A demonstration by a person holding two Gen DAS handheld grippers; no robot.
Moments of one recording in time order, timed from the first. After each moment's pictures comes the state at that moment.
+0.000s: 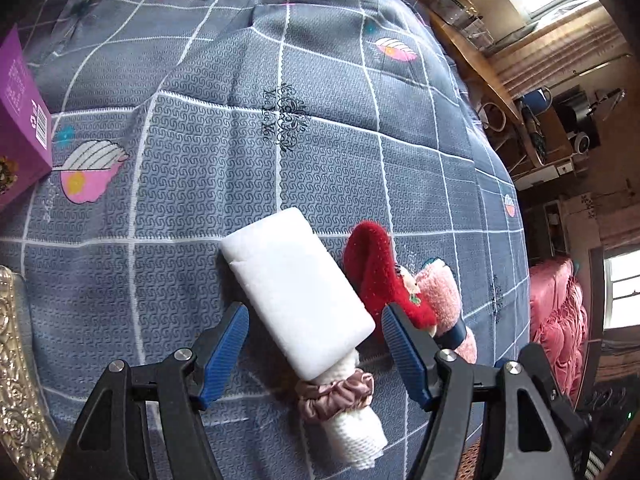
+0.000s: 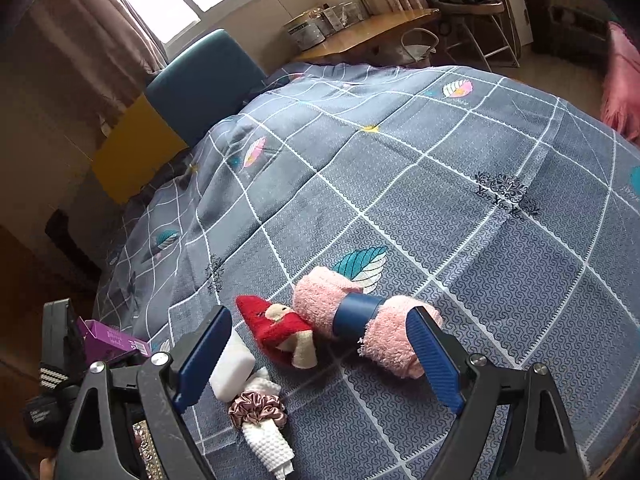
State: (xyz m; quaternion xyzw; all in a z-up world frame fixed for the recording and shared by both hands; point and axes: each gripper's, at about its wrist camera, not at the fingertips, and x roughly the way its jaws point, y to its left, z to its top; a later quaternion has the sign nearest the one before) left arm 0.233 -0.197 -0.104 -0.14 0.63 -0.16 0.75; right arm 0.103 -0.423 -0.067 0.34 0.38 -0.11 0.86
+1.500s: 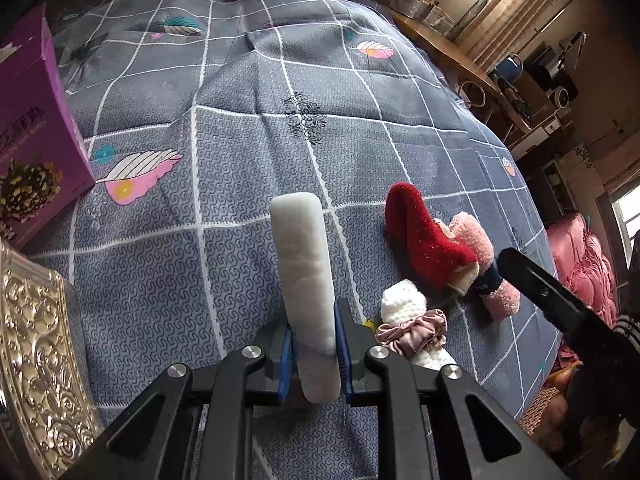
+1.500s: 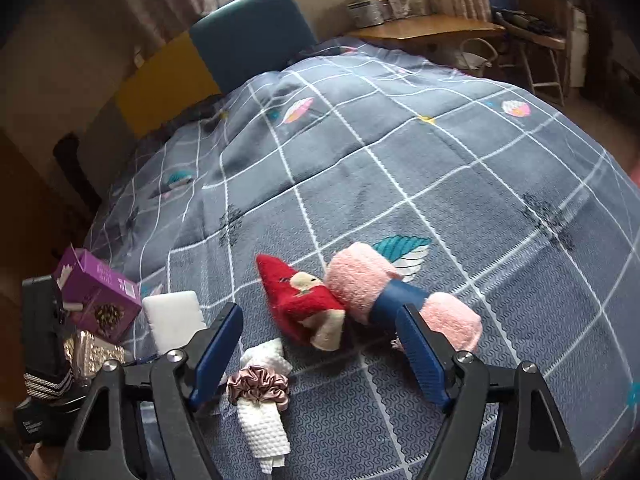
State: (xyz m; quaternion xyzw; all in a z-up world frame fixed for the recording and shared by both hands) left arm 0.189 -0.147 -0.102 -0.05 0.57 -0.20 0.79; right arm 0.142 -0.373 -0.070 0.18 0.45 -0.03 0.87
